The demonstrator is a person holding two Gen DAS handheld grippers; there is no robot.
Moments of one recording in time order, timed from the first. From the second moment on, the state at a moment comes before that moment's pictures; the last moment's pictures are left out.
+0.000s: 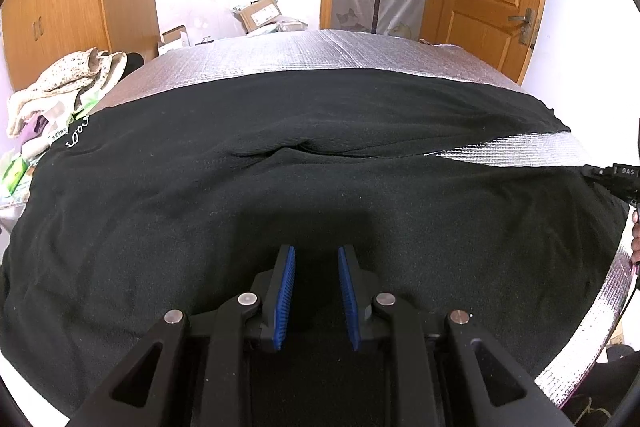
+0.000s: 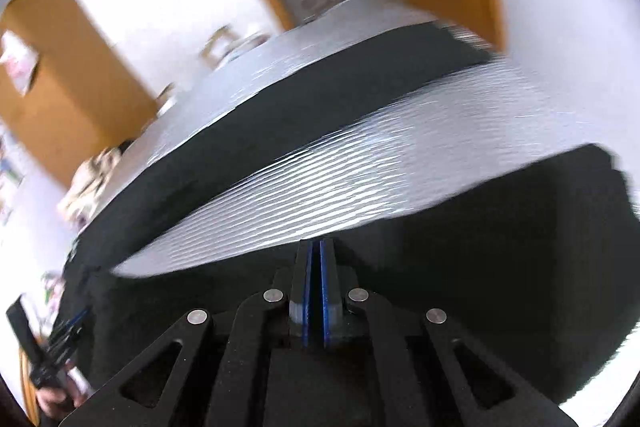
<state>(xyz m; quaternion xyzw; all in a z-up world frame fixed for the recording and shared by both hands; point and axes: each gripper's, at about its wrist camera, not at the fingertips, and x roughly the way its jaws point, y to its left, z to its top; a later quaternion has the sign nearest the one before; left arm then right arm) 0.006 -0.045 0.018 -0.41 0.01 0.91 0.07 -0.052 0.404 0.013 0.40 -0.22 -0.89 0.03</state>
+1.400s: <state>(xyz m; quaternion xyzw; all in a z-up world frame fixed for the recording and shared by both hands) 0.013 -0.077 0.018 -0.40 -0.03 0.92 0.04 -0.055 0.444 0.020 0.40 -0.26 -0.88 -0.02</state>
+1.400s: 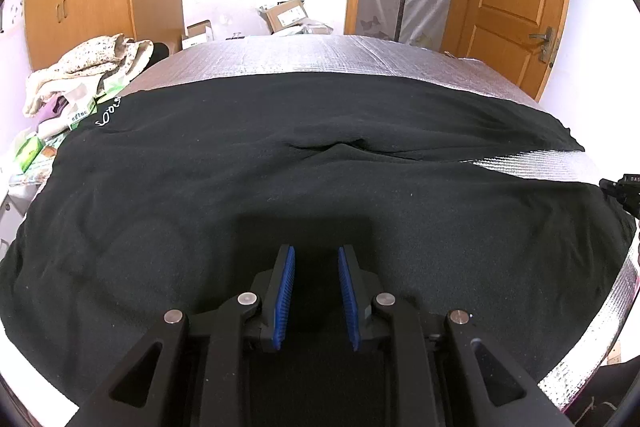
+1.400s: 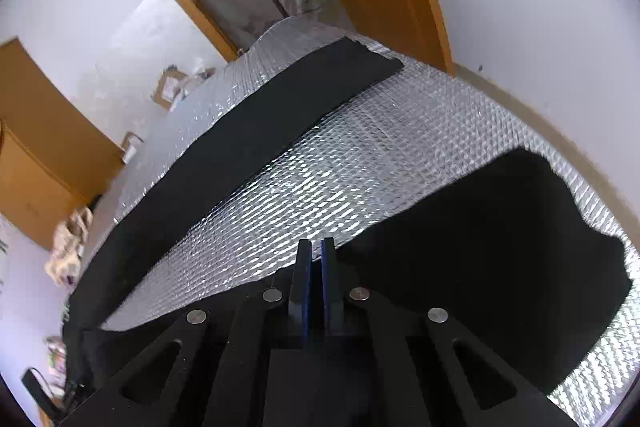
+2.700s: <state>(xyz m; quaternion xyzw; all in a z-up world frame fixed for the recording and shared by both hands) 0.016 -0.175 0.067 -0.33 -0.06 0.94 -0.08 -0.073 0.187 0.078 0.32 -0.02 -0.89 0.33</state>
